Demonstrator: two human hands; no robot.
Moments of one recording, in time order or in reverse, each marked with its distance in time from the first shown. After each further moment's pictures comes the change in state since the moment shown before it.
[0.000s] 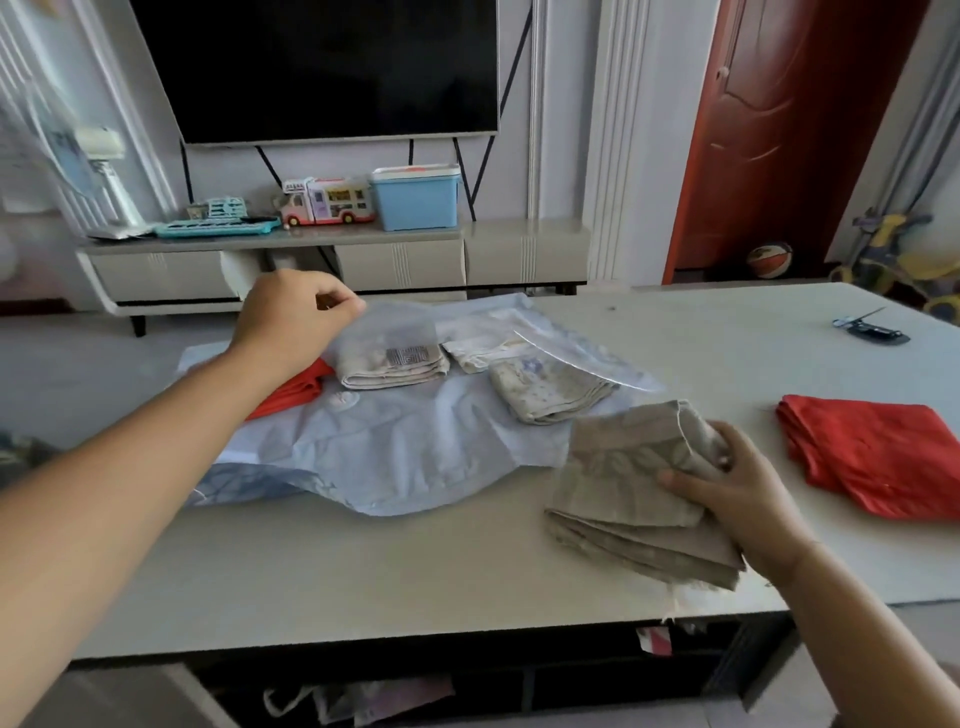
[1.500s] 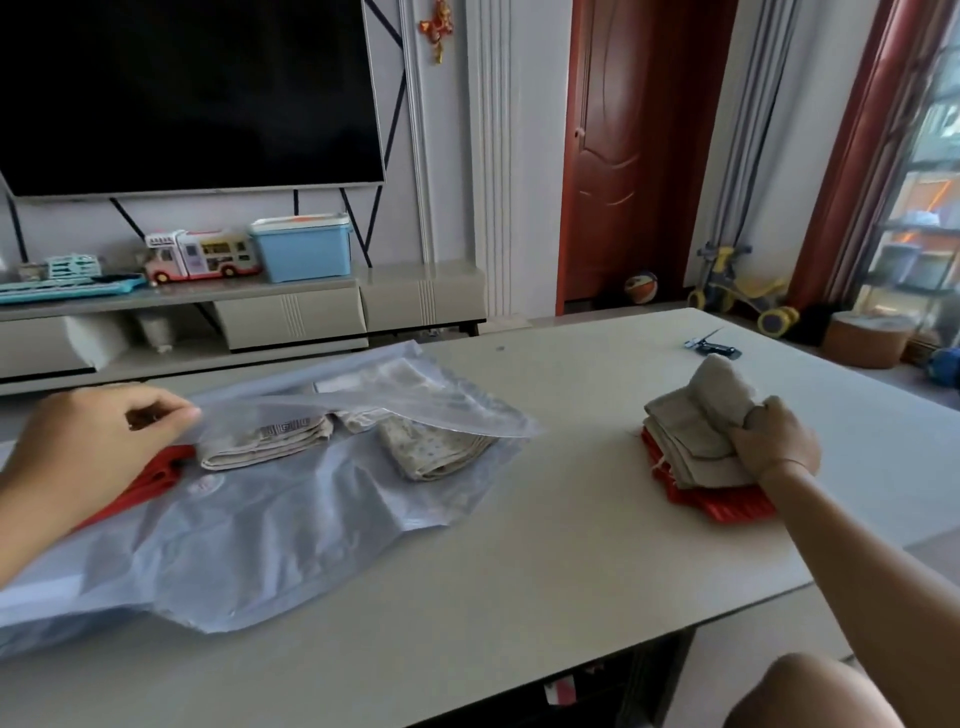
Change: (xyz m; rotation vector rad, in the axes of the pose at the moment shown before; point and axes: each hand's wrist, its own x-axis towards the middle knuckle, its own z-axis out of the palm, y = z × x) left_hand 0.041 -0.178 0.067 0.183 -0.110 -0.065; right_hand 0.113 0.046 -0.184 -0.827 0.652 0.290
